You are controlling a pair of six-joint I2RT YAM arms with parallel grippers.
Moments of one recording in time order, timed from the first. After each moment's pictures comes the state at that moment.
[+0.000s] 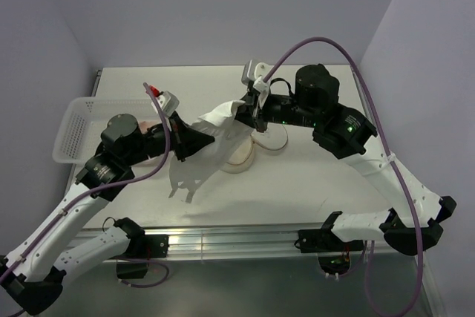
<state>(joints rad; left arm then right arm) -0.63 0.84 0.98 -0.20 0.49 -0.39 0.80 1.23 1.61 -0.54 -0.47 -0.25</state>
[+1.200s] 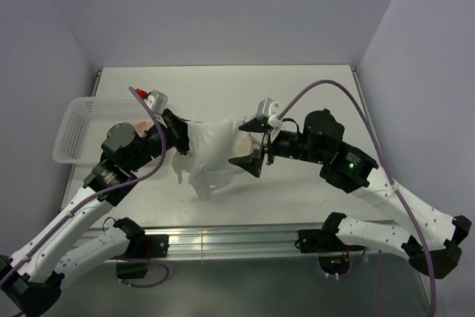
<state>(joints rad) -0.64 0.81 0.85 0.04 0.27 -0.51 0.88 0.89 1.07 -0.27 -0.39 -0.07</state>
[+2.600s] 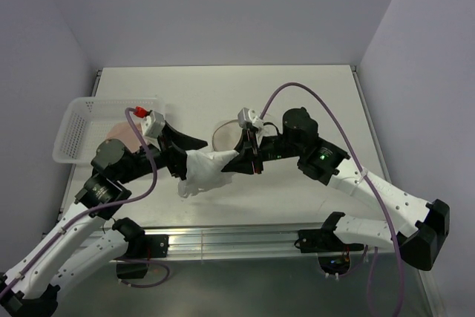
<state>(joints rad) -0.64 0.66 0.74 0.06 0.57 -0.45 0.80 1.07 0.97 -0.06 -0.83 0.06</state>
